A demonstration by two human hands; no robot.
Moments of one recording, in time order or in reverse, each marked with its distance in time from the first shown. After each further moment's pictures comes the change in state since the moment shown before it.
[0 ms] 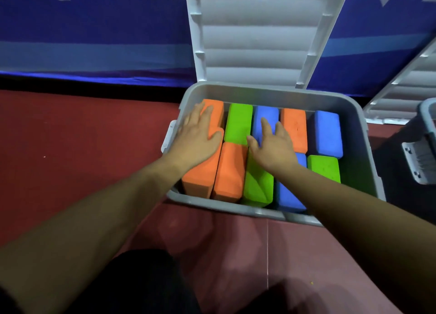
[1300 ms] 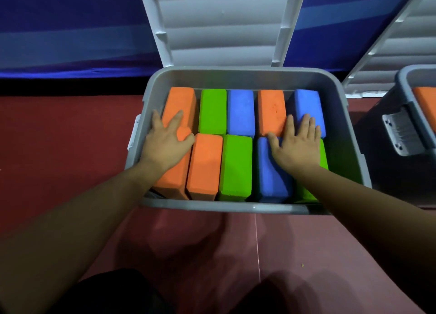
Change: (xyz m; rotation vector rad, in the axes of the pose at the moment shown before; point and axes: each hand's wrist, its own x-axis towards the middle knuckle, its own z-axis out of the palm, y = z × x) left_hand 0.009 -0.027 0.048 0.141 -0.122 -0.250; right_hand -0.007 0.107 0.013 -0.229 0.153 0.211
